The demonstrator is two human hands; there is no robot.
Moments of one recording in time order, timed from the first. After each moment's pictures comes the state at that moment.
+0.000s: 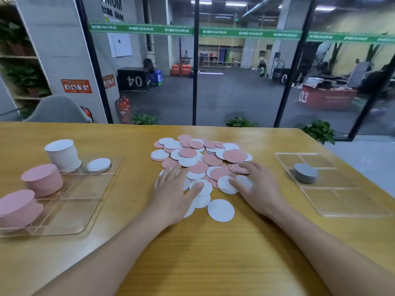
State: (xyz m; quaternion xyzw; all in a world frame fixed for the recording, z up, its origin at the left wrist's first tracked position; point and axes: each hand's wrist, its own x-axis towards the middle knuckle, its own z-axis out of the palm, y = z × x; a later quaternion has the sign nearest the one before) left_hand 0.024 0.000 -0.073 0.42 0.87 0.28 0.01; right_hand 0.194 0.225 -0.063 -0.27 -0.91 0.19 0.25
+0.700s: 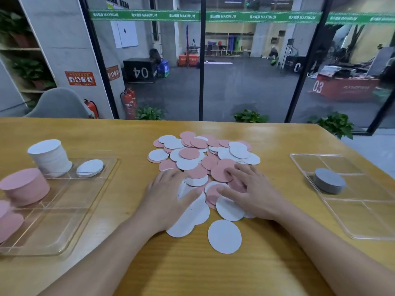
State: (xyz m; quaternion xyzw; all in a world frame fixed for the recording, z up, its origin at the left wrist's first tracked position) left_hand -0.010 0.012 -0.079 0.42 0.87 0.26 0.03; right_hand 0.147 0.244 -0.066 -0.20 -0.96 0.19 0.09
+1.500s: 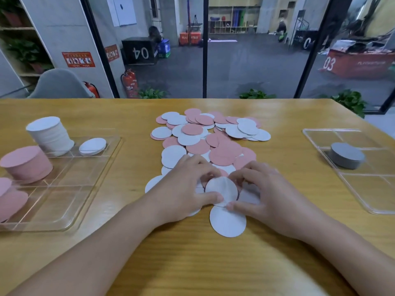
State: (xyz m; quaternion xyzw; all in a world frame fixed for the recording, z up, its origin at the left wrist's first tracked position) left_hand 0.025 0.003 -0.058 0.53 0.79 0.28 0.11; right_hand 0.201 0.191 -0.064 -0.10 -0.96 0.23 0.12
